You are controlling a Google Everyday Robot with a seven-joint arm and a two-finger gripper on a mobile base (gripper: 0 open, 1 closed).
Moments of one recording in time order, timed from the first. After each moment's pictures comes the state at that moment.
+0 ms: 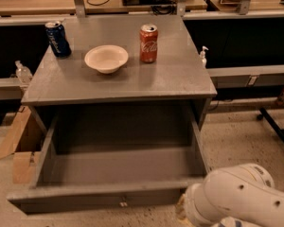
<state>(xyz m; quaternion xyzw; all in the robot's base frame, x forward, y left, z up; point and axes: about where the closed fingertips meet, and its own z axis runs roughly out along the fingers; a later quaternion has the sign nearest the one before) 0.333 -0.125 0.589 -0.69 0.71 0.06 0.14</state>
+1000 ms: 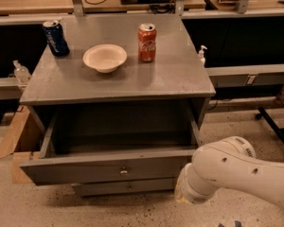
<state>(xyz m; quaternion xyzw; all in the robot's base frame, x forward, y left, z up) 0.387 -0.127 0.592 -0.69 0.71 0.04 0.11</state>
